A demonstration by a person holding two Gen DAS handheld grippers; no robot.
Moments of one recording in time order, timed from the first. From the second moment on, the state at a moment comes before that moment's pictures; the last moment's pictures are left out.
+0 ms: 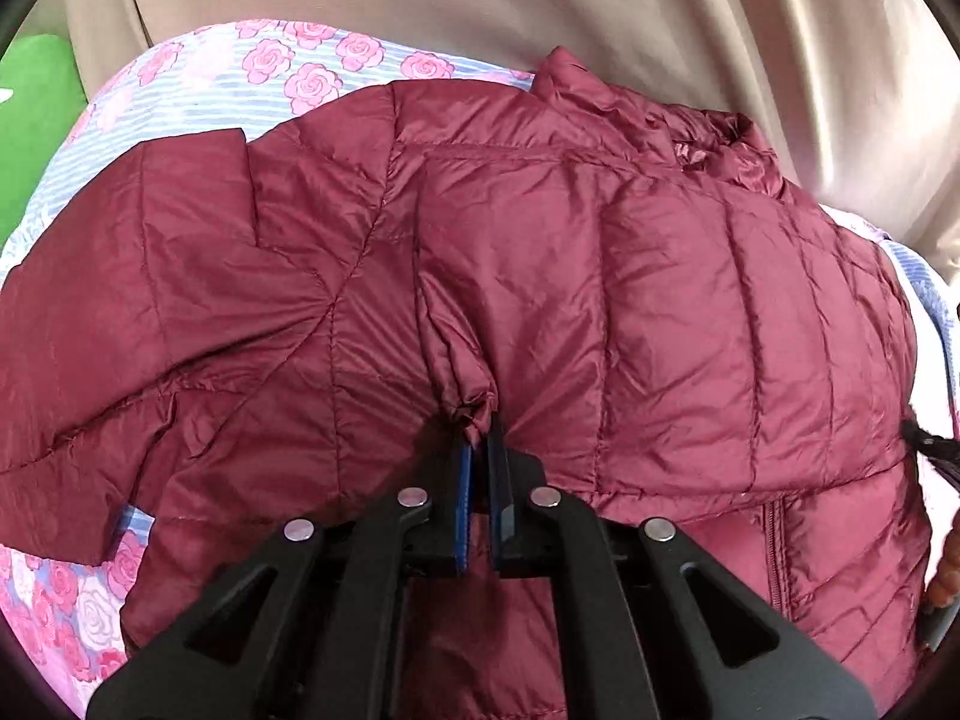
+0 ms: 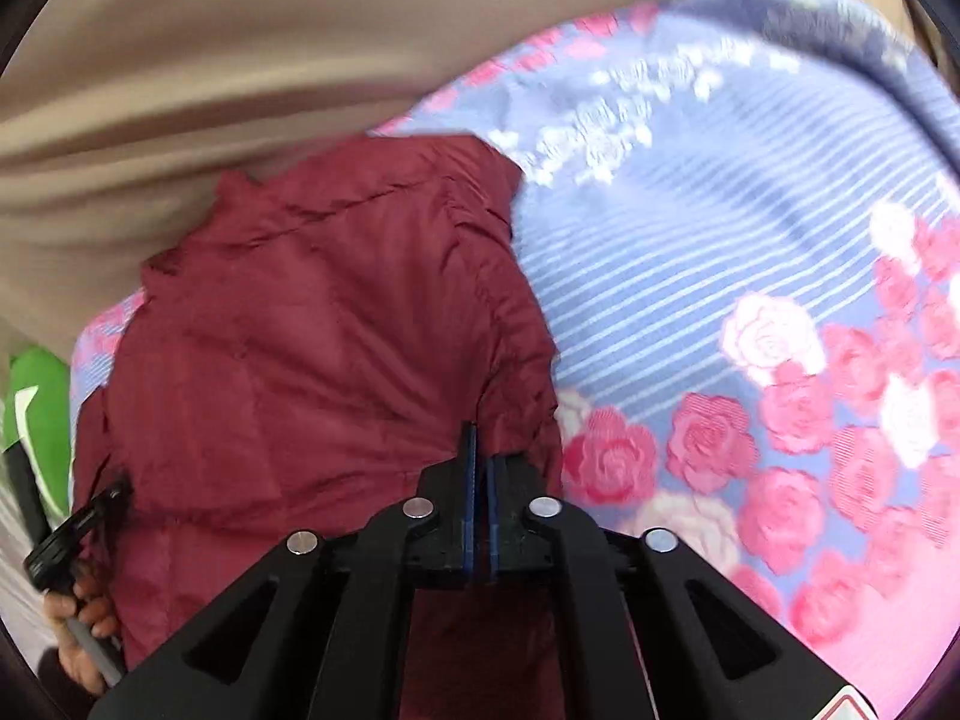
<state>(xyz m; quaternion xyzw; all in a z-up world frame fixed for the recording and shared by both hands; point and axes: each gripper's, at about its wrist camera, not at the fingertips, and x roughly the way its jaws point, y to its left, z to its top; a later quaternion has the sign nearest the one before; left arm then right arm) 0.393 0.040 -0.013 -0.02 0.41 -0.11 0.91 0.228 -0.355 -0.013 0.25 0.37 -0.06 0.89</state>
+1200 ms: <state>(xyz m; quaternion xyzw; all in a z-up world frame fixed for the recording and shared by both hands) 0.384 0.043 -0.014 -0.02 0.39 -0.13 0.91 0.351 -0.356 -0.003 0.15 0.36 -0.10 0.92</state>
